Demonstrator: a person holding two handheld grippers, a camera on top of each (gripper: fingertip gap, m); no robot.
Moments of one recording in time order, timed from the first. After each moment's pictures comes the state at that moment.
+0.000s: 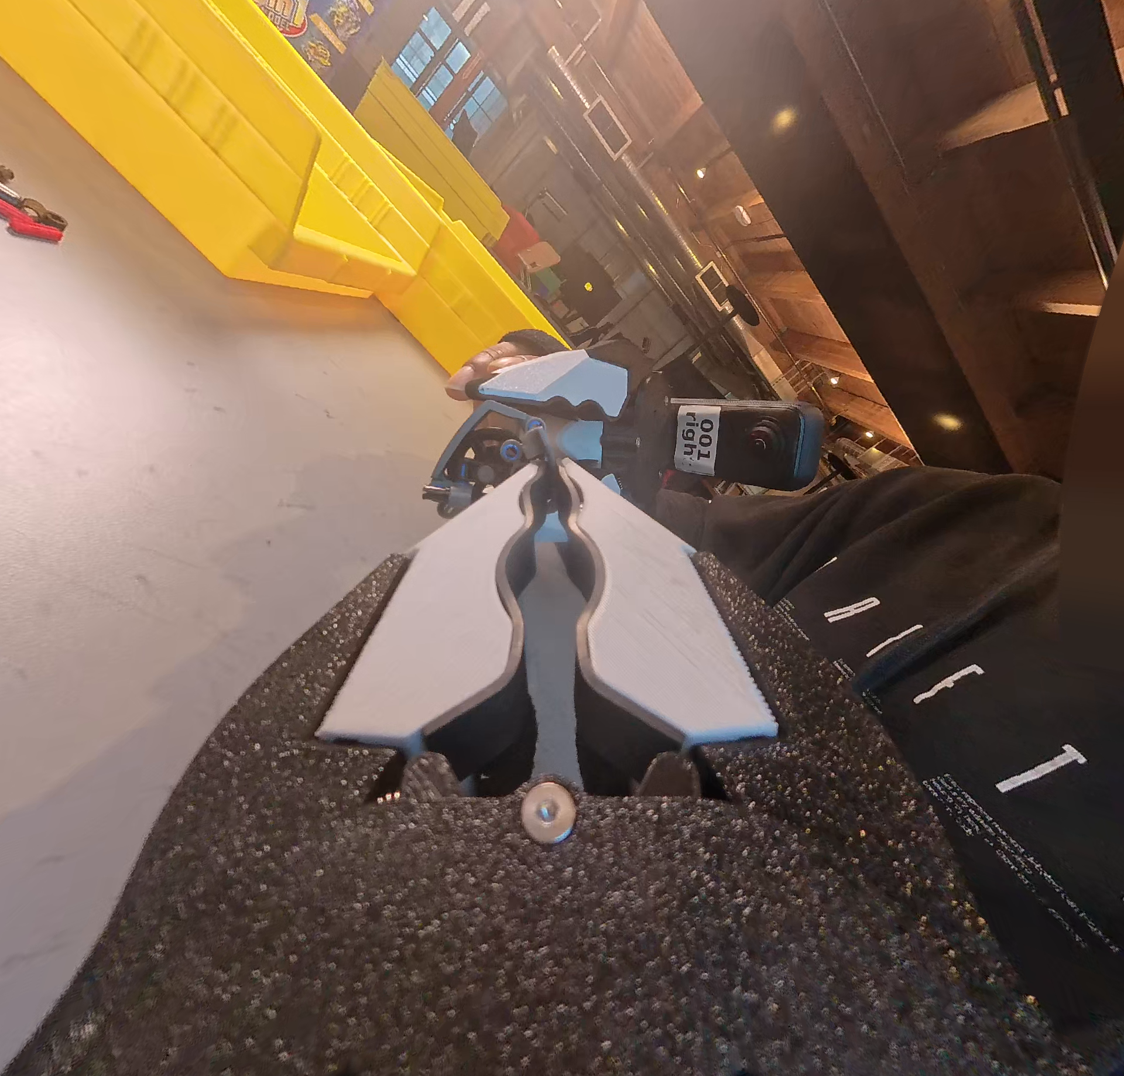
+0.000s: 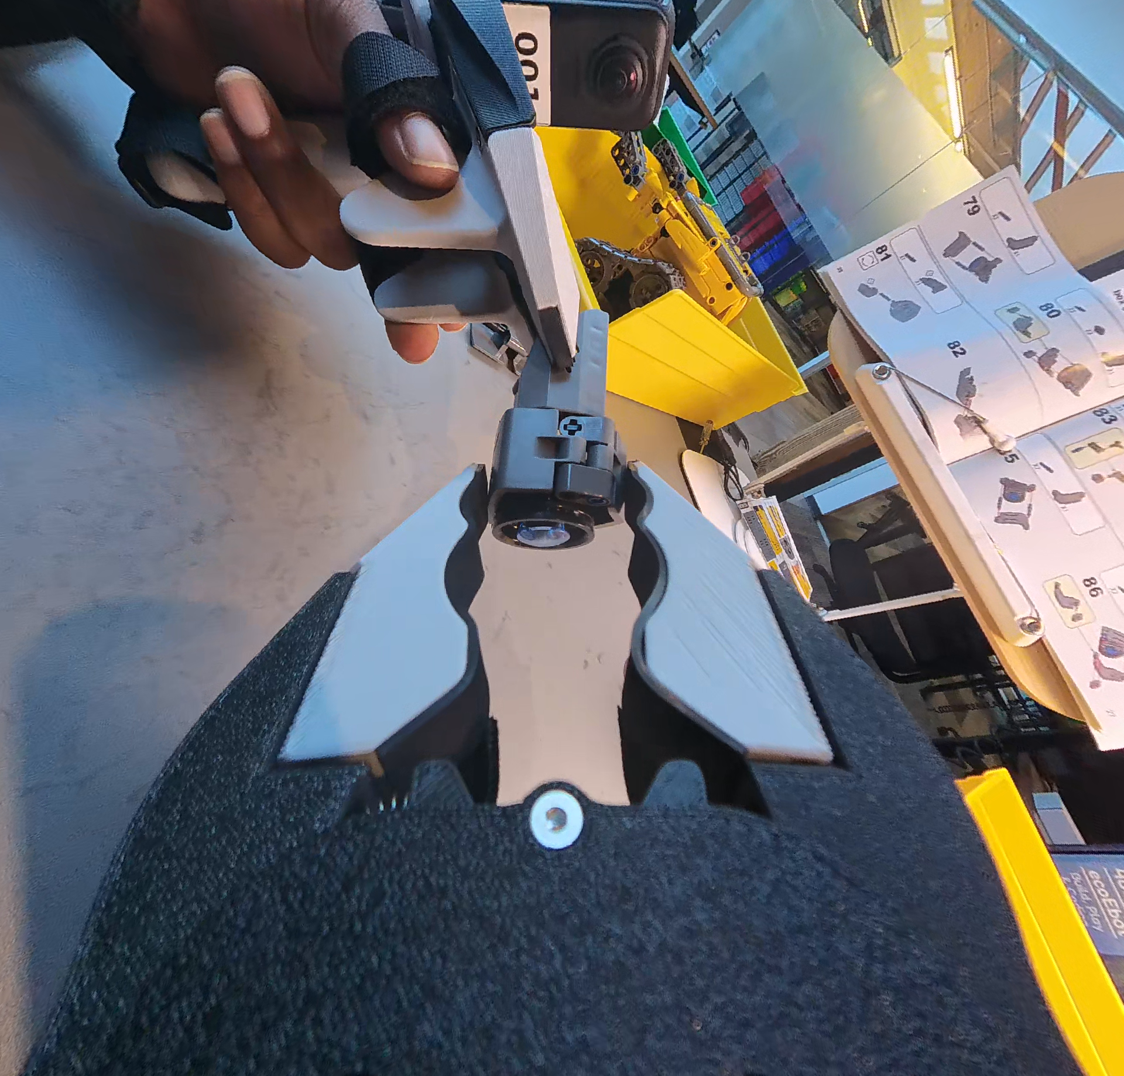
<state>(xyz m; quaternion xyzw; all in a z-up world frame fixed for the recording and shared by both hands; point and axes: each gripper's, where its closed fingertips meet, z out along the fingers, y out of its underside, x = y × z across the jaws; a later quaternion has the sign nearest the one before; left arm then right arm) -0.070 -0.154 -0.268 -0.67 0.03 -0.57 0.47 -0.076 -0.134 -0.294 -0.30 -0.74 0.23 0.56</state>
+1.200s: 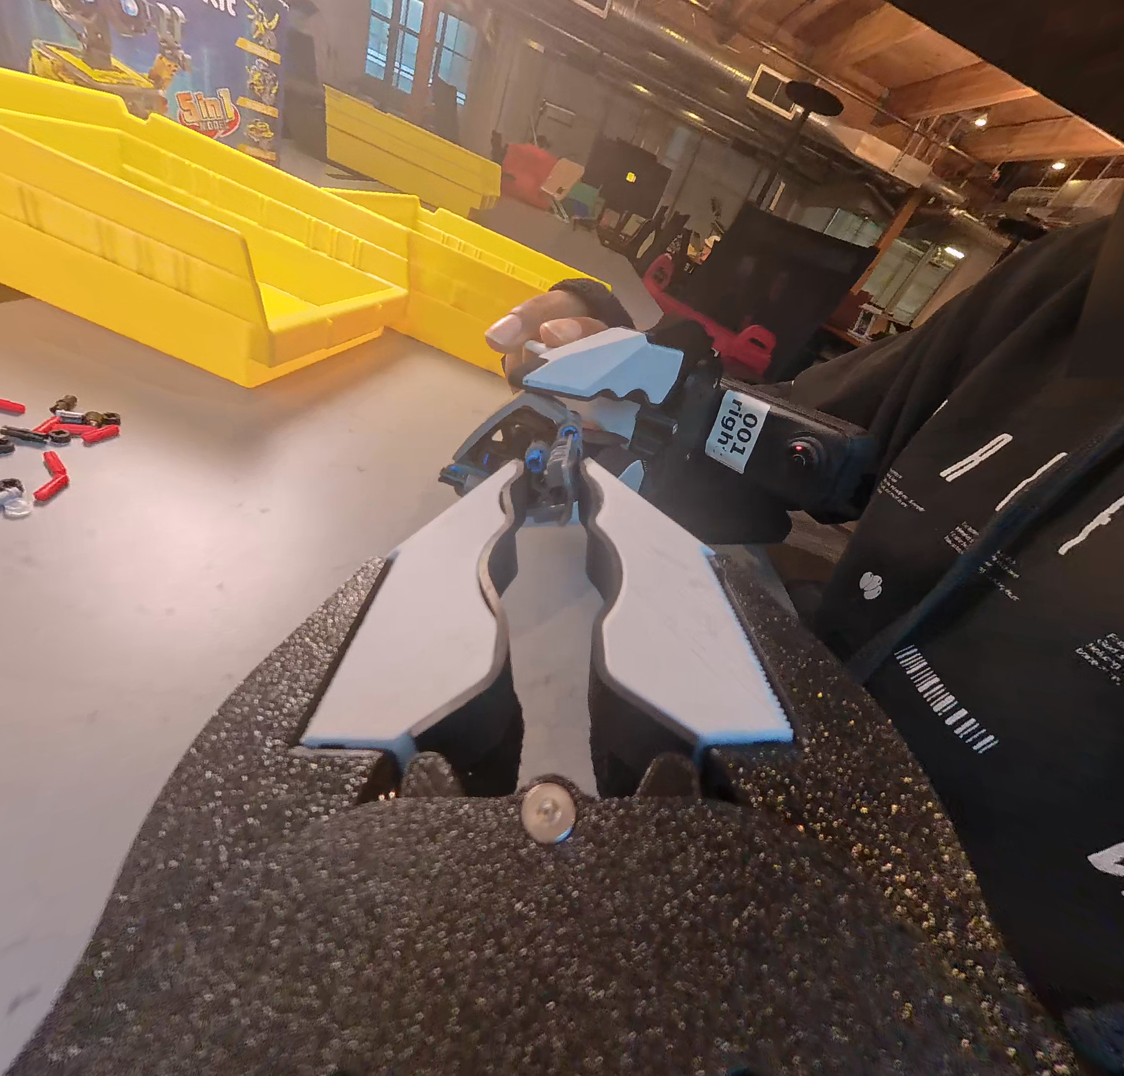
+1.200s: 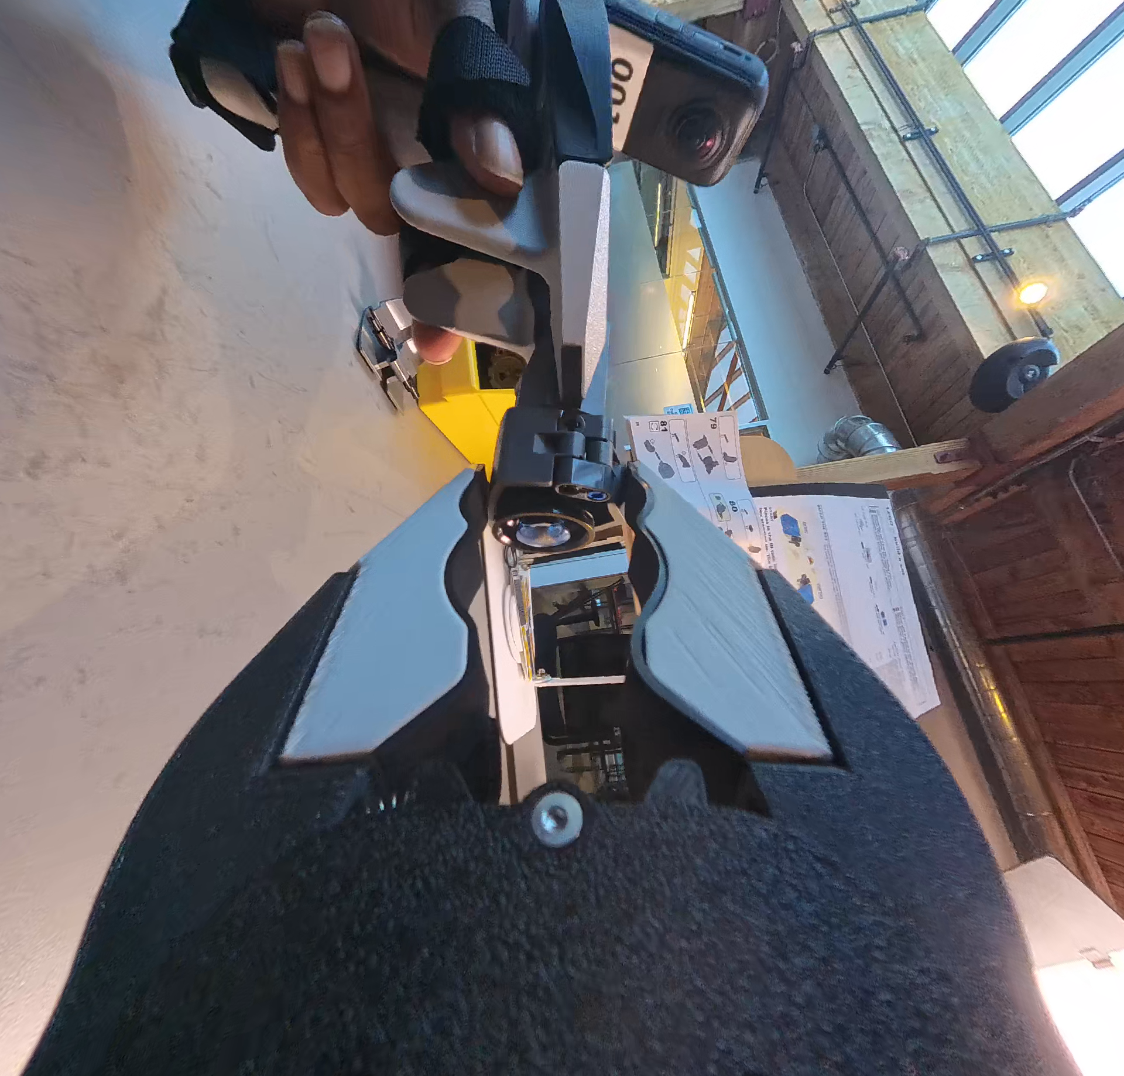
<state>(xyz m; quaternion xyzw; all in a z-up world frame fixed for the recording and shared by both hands) -0.056 -0.172 -0.257 -0.68 0.21 -0.43 0.55 -0.072 -0.157 -0.264 -0.08 -0.69 0.05 0.71</state>
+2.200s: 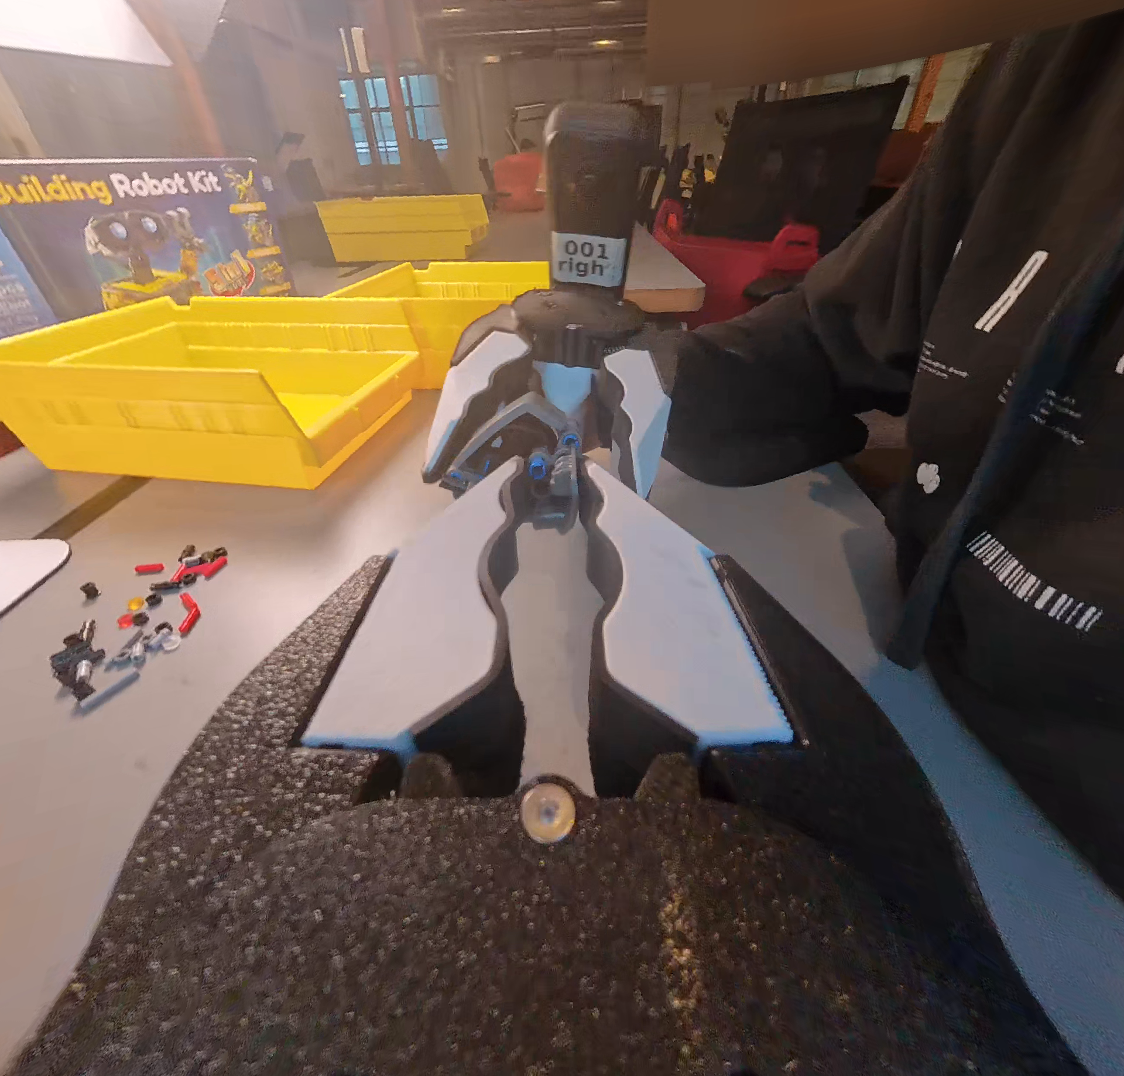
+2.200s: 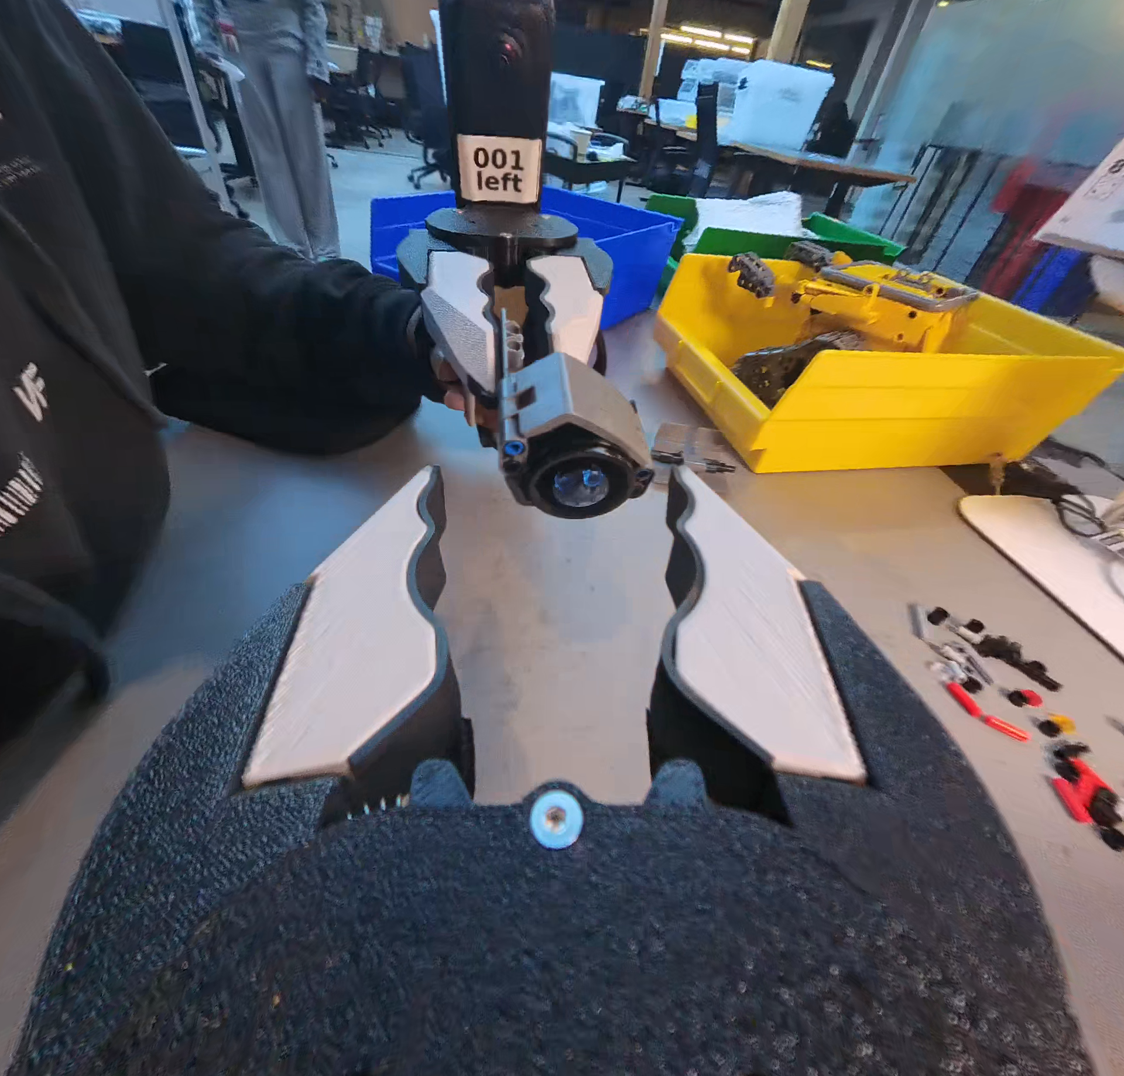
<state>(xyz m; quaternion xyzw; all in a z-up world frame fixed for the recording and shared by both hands) -0.048 -0.190 -0.250 -0.63 0.35 -0.31 0.62 -0.059 -0.177 -0.269 -0.36 -0.67 0.54 0.38</state>
